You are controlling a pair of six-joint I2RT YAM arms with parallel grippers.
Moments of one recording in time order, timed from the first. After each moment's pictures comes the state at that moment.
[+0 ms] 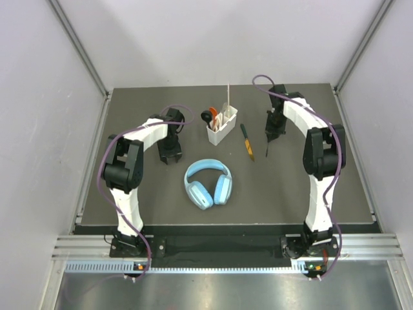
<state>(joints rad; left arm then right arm) -0.30 1.99 1.42 -0.85 -0.17 -0.55 0.20 2.13 1.75 -0.97 0.02 0.43</state>
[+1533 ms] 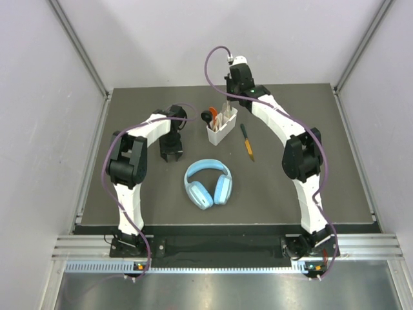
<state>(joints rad) -0.30 2.07 1.55 -0.94 -0.18 -0.47 0.49 2.23 2.12 -0.41 0.22 0.19</state>
